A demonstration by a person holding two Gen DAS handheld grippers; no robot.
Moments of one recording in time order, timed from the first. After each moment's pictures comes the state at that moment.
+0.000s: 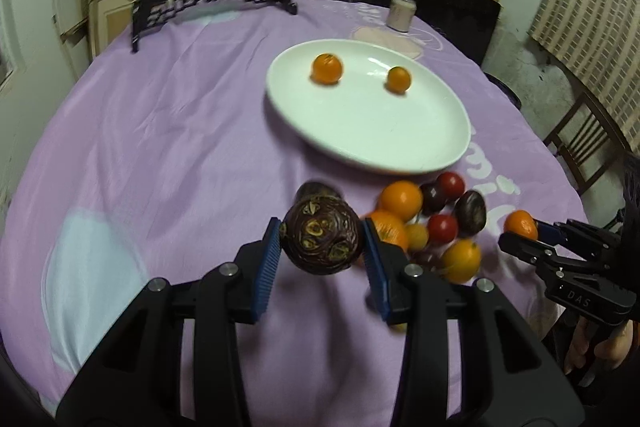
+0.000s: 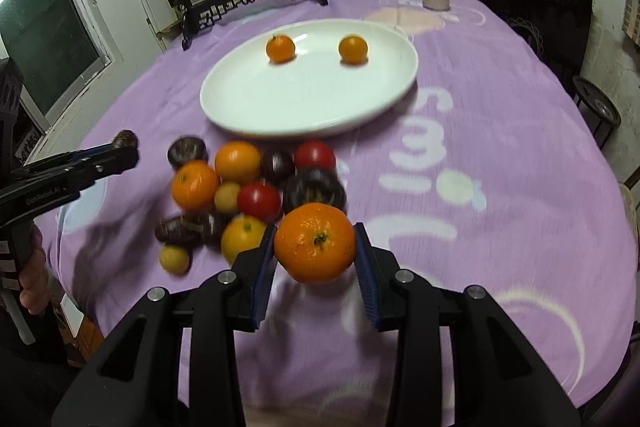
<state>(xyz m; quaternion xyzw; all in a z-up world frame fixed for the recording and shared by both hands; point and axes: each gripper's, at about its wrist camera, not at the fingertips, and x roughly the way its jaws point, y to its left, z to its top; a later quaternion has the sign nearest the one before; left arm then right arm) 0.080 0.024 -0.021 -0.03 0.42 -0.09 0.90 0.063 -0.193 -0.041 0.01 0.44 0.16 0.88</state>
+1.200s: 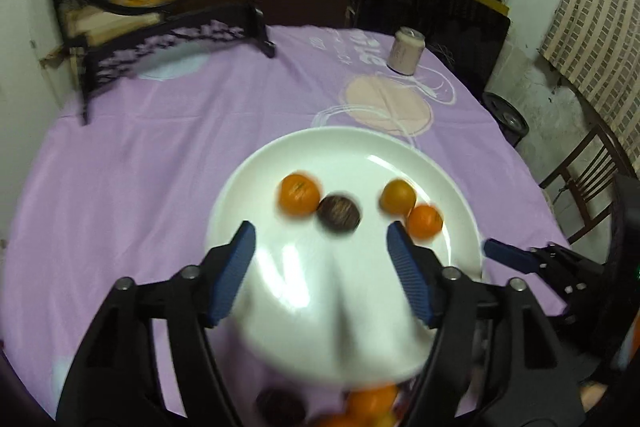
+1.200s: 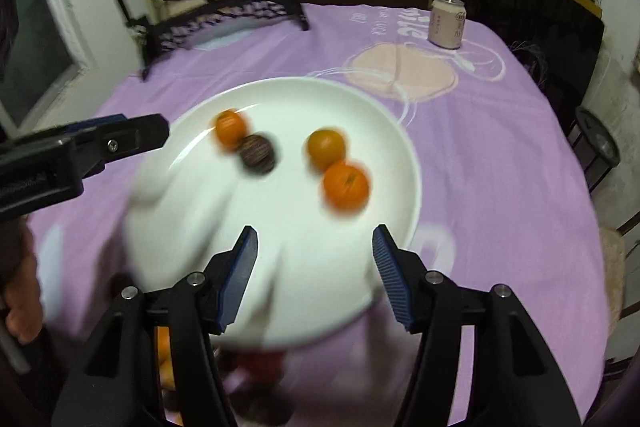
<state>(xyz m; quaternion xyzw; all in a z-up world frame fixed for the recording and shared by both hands) 0.218 -0.013 0.016 -0.03 0.41 -0.08 0.91 0.188 -0.187 -0.022 0.00 0.44 0.15 0.88</state>
